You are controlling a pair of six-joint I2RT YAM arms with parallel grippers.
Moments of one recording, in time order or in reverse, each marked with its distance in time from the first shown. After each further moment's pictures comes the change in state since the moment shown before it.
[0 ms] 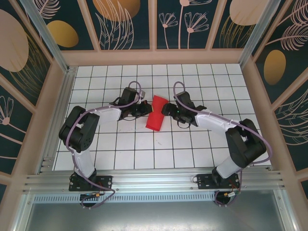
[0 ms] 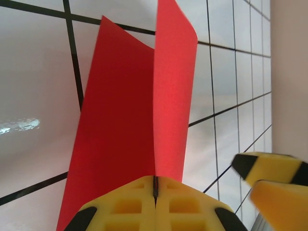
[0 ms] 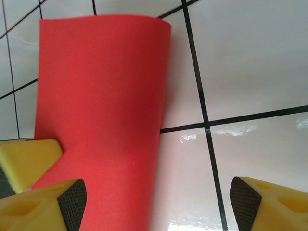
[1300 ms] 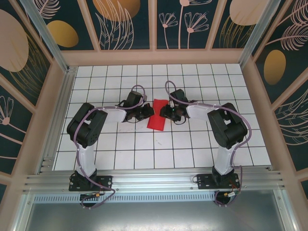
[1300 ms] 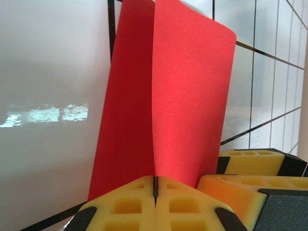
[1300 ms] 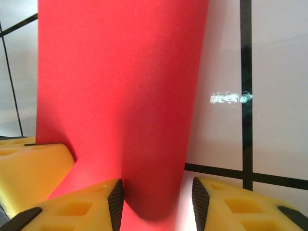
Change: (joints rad) left arm -0.034 0.109 0.030 0.016 -0.095 -0.027; right arm -0.050 0.285 0.144 0.016 -0.208 -0.138
